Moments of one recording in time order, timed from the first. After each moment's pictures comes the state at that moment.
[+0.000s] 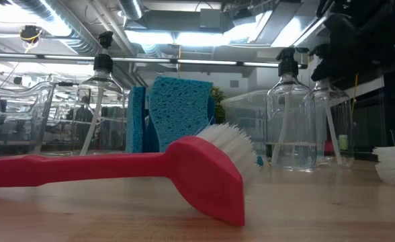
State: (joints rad) left arm 0.00 0.39 0.78 -0.39 -0.01 0.00; right arm 0.58 1.33 0.83 -1.03 1.08 1.46
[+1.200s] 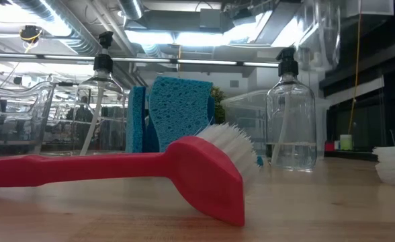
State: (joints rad) left arm 0.00 0.39 0.78 -0.39 -0.01 0.00; right arm 0.52 1.19 1.45 -1.54 1.15 1.26
